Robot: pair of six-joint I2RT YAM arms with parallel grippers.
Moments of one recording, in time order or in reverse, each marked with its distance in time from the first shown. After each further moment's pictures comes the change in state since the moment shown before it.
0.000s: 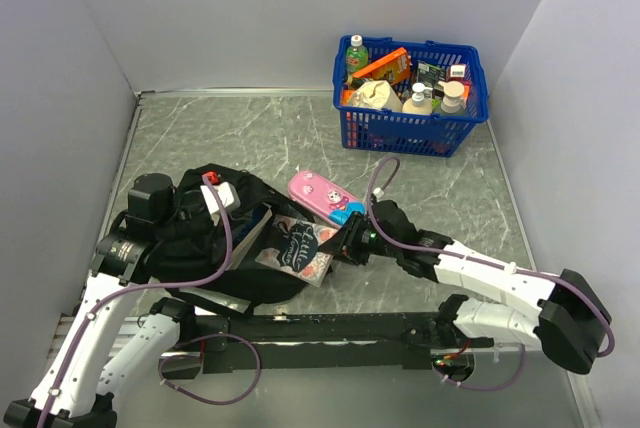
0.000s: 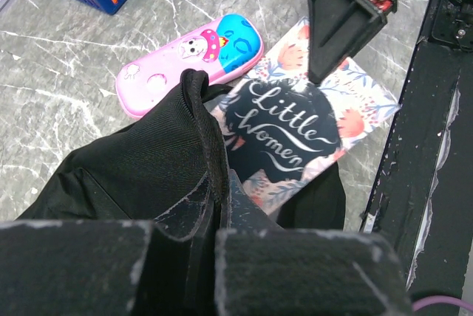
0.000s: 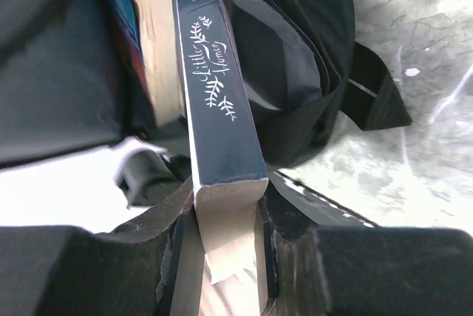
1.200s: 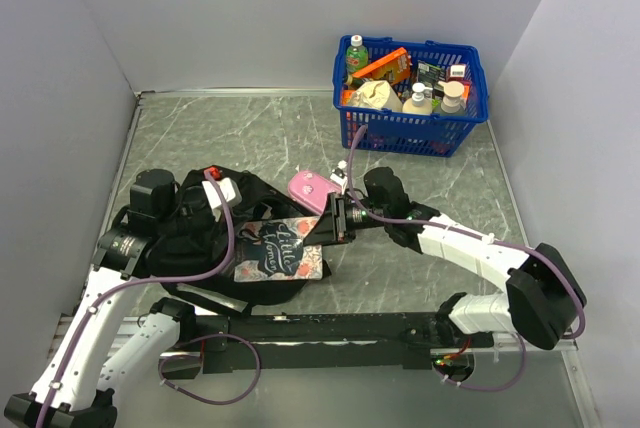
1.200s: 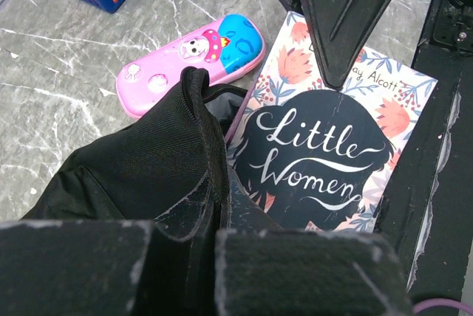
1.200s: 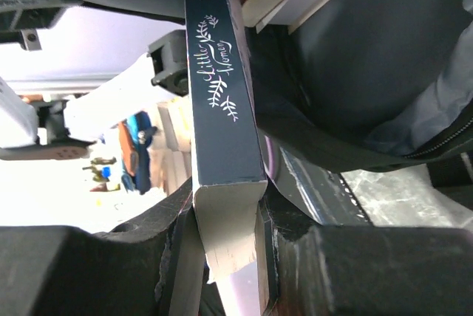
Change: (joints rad) left arm 0.001 0.033 0.015 0.007 0.000 -0.004; right arm -0.144 0.201 0.177 0.164 -0.592 -0.418
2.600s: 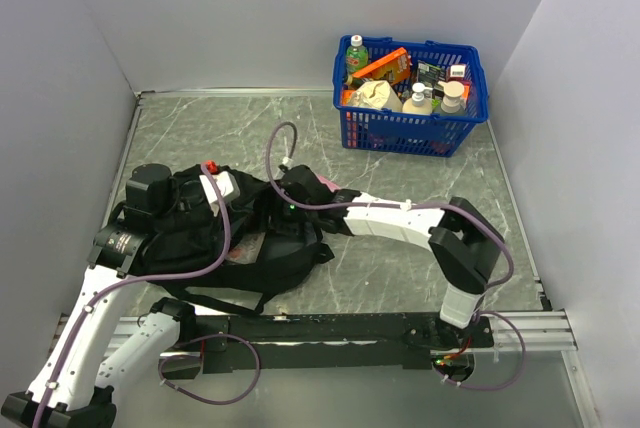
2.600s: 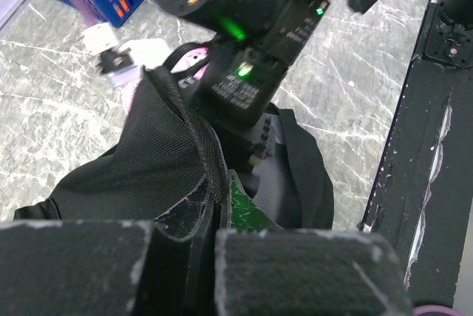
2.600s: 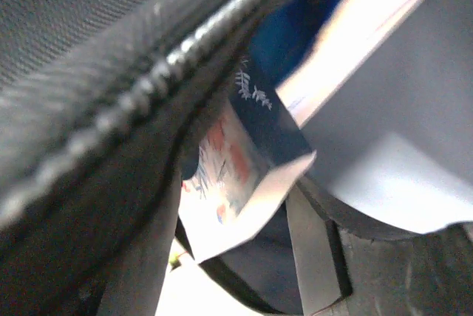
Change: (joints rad) left arm -0.009 0.019 0.061 -0.007 0.000 -0.030; right arm 0.269 0.499 0.489 -0.150 0.517 0.127
